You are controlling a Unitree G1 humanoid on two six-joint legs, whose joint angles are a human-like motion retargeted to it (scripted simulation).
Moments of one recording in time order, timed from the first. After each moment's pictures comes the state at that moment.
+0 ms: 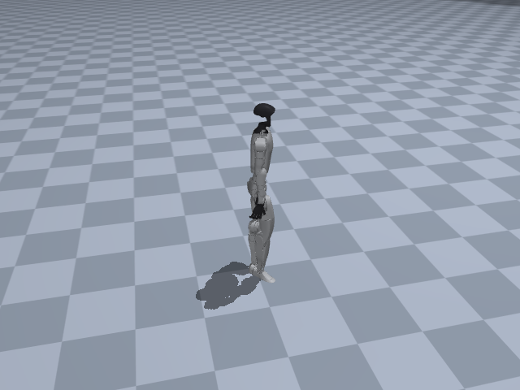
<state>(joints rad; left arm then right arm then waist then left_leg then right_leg) 0.00 0.12 0.20 1.52 0.20 0.19 -0.22 -0.03 -0.10 0.01 1.48 -0.35 0.20 0.18 -0.29 0.02 -0.08 -0.03 -0.04 0.90 0.02 -0.31 0.07 -0.10 -0.15 -0.83 0.09 0.01 0.02</state>
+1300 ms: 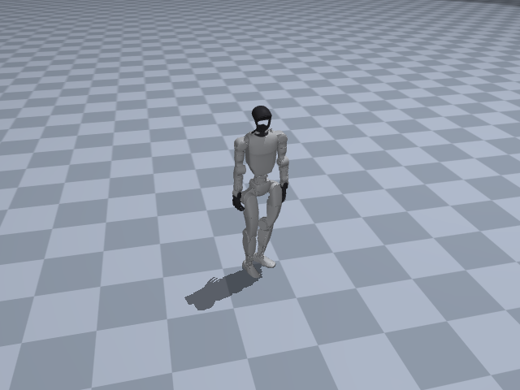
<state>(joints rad) -0.02 0.06 0.18 1.51 0.17 0.17 -0.16 -0.02 -0.09 0.03 1.51 -0.37 0.15 0.16 -0.28 0.03 -0.07 -0.08 -0.10 0.41 0.02 -0.08 0.25 -0.17 -0.01 -0.07 0.12 -0.02 -0.03</state>
